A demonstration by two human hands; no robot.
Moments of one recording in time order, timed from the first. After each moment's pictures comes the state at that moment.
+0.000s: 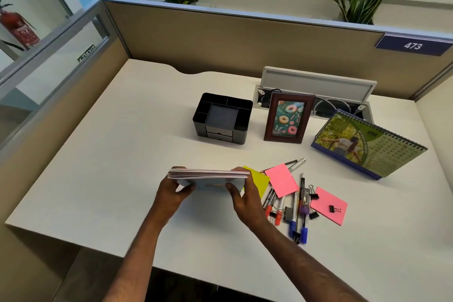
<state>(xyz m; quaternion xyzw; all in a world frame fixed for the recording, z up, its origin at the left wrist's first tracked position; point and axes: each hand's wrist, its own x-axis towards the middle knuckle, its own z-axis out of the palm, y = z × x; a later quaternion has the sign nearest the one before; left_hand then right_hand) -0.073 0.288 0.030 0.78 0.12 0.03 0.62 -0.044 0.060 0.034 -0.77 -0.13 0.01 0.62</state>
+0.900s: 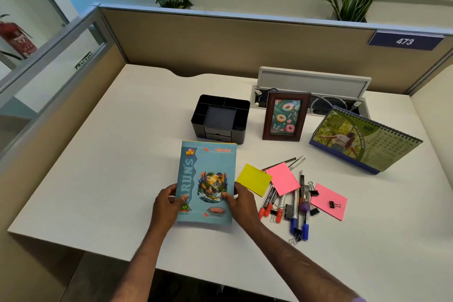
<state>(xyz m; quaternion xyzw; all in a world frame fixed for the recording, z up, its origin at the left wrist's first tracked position) -0.093 0.300 -0.018 0.82 0.25 0.00 0.52 -0.047 0.077 -0.006 -0.86 0.01 0.15 0.50</state>
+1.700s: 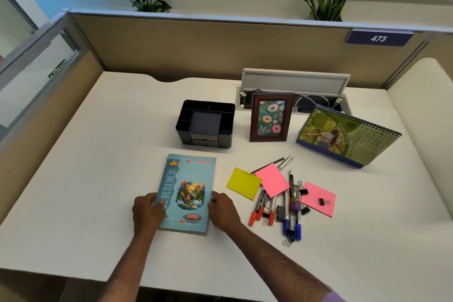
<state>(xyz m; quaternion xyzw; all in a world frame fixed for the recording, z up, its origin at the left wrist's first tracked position) -0.064 0.333 -0.052 0.88 0.33 -0.01 0.34 -0.041 0.104 -0.017 -0.87 0.00 0.25 0.42</state>
